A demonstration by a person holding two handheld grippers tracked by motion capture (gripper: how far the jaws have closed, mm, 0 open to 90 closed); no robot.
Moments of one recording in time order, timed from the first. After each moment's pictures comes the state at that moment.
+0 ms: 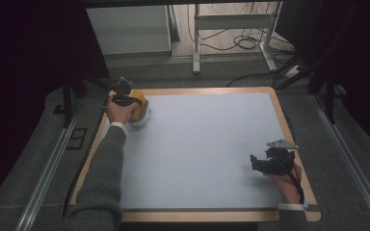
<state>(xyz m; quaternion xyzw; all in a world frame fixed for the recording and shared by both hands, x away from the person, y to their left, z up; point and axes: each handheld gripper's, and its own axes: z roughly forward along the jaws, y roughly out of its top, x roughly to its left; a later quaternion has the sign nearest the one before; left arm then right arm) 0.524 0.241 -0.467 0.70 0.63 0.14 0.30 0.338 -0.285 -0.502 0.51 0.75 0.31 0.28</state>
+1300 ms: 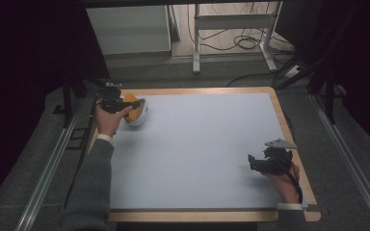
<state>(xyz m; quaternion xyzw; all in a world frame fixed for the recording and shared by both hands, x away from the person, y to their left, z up) 0.459 0.254 -0.439 0.70 0.57 0.19 0.38 0.338 -0.279 -0.500 0.51 0.76 0.31 0.27</state>
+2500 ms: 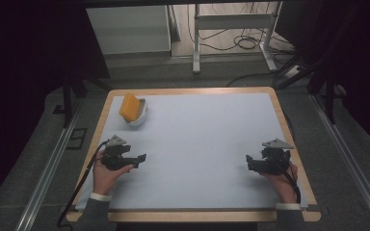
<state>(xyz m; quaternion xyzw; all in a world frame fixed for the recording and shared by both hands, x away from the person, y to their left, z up) 0.320 0.230 -0.518 0.77 0.48 0.14 0.39 0.338 -0.272 -0.500 0.50 0.76 0.31 0.27</state>
